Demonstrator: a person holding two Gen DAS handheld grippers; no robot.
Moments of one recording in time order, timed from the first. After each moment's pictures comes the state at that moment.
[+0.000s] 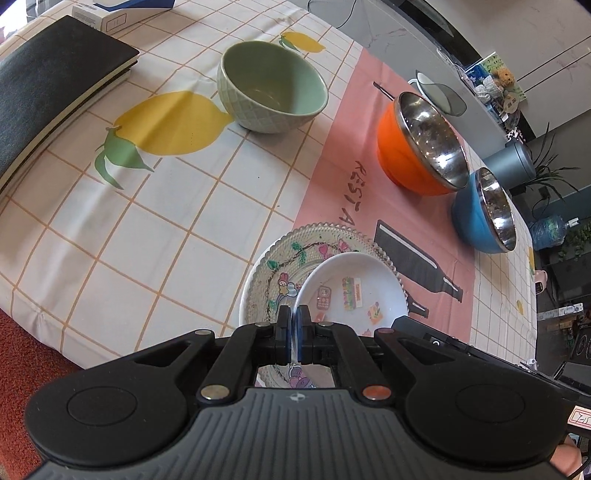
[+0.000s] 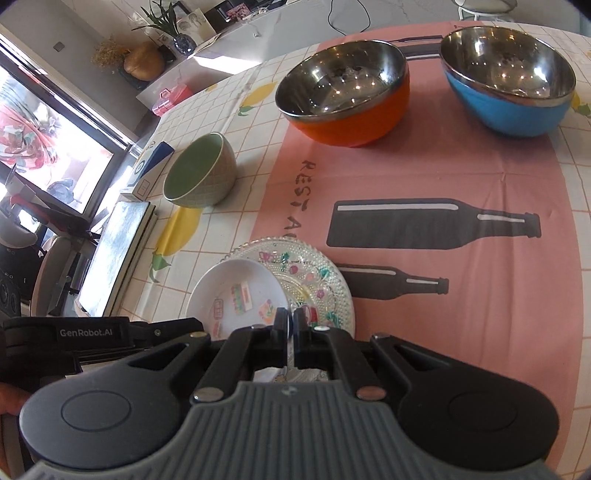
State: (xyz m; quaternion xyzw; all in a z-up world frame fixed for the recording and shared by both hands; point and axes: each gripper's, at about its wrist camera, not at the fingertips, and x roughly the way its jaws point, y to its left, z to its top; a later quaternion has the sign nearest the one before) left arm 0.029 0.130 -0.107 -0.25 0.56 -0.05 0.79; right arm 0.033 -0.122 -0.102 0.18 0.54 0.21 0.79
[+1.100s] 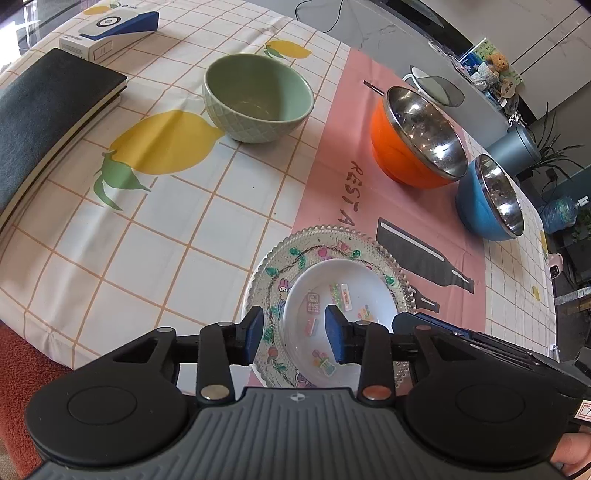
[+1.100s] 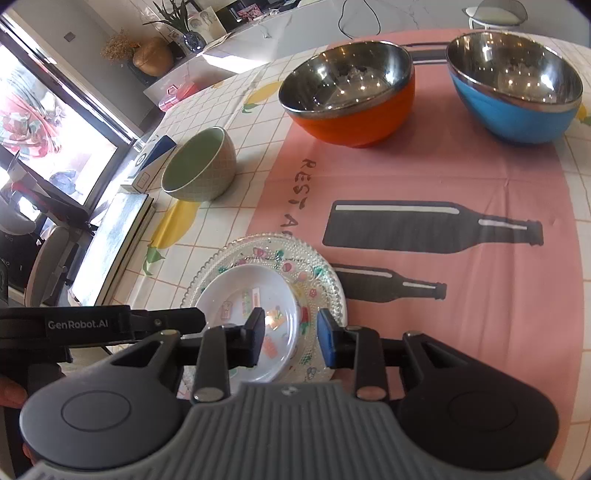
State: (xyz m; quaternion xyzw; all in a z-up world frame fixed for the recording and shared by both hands) left arm 0.026 0.119 -0.095 -0.20 0.55 -0.04 0.81; right arm 0.029 -0.124 -0.103 0.15 0.53 0.22 0.81
